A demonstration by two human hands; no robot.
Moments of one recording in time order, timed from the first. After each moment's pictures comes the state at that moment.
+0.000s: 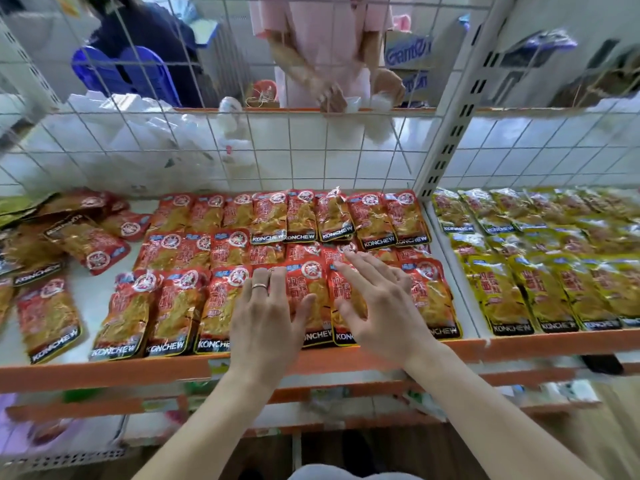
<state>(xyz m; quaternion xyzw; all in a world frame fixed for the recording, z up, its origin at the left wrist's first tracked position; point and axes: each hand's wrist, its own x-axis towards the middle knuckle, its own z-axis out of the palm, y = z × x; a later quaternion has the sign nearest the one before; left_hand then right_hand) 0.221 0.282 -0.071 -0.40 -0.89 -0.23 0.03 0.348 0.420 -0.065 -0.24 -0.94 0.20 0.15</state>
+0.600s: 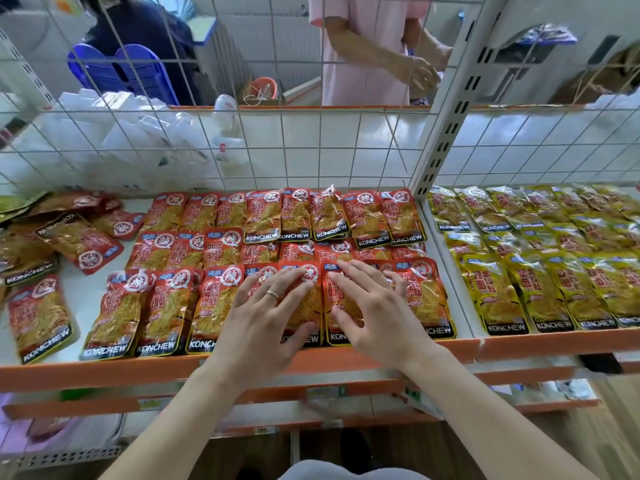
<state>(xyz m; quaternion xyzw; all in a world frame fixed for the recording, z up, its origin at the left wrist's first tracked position) 0.203 0.271 -0.079 -0.60 -0.79 -0.13 0.03 0.357 0.425 -0.073 -0.22 -0.95 0.20 0.12</state>
